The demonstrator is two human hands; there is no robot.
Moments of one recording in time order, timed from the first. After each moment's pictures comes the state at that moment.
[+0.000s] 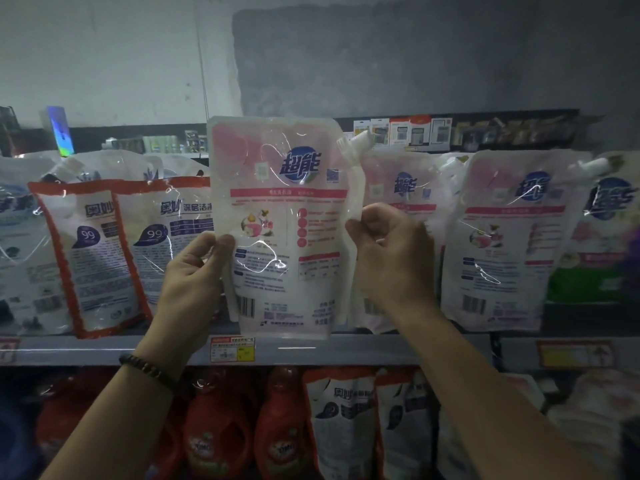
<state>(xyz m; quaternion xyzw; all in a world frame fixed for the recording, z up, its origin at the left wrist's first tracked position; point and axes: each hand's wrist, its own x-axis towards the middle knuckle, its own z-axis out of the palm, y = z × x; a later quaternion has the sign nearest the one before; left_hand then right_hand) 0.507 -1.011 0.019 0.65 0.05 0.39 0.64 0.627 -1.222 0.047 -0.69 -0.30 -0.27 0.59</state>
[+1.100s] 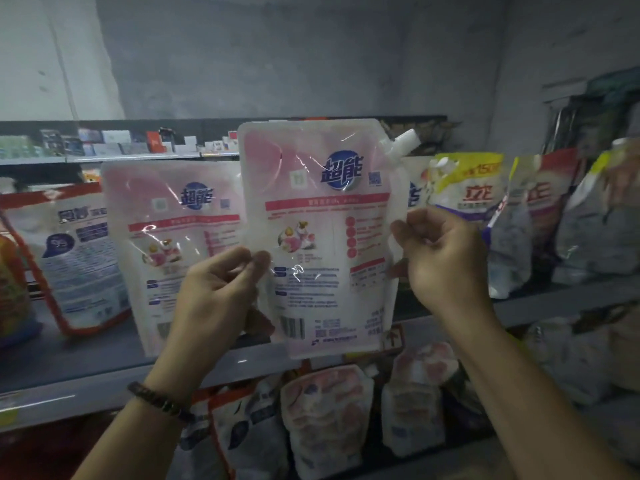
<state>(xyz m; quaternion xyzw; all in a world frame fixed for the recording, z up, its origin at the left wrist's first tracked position) 0.633 -1.273 0.026 0.73 -0.05 0.32 0.61 0.722 -1.514 0.049 -0.71 -0.17 -0.33 0.60</state>
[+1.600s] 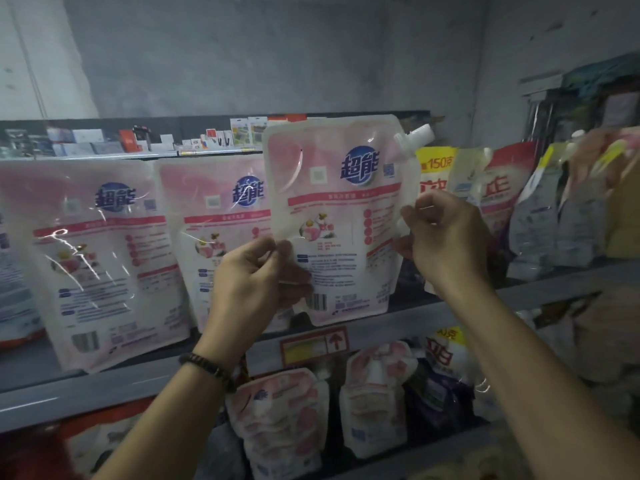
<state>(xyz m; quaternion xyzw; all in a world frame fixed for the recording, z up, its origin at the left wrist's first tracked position) 0.703 -1.383 0.025 0.70 -0.02 0.26 0.66 0.786 -1.603 0.055 -0.74 -0.09 -0.33 0.58</state>
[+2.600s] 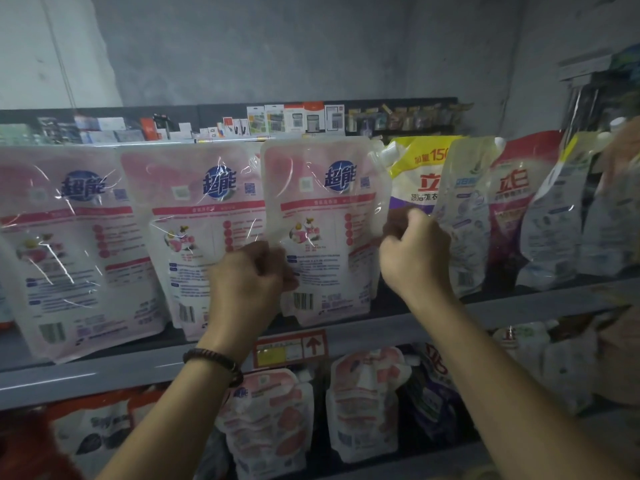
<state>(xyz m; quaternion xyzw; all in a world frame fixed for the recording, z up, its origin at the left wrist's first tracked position) 0.755 -1.398 -0.005 0.77 0.06 0.36 0.53 0.837 -1.602 0.027 -0.82 -0.10 -0.30 0.48</state>
